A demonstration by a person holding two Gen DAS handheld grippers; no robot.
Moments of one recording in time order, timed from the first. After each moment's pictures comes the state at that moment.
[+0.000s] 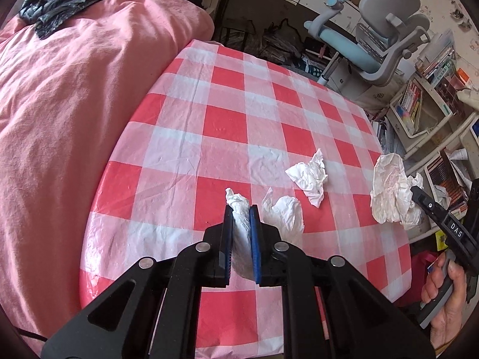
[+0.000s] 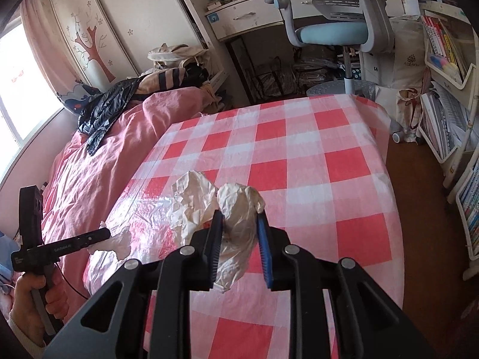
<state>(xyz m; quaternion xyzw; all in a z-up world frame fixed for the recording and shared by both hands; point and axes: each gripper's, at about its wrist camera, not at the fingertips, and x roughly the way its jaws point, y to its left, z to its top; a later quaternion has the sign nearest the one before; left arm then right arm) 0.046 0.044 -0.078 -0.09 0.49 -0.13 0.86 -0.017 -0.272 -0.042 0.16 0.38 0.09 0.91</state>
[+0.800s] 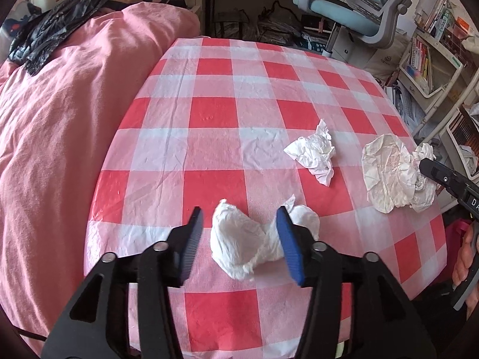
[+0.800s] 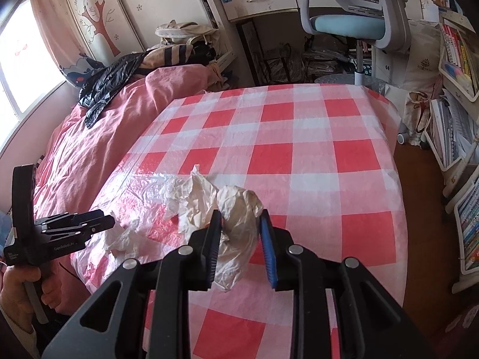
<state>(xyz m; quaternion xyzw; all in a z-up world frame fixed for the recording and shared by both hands) 0.042 0.006 -0.088 0.01 0.50 -0.11 0.86 -0.014 -0.268 -0.060 0.11 0.42 0.10 0.90</state>
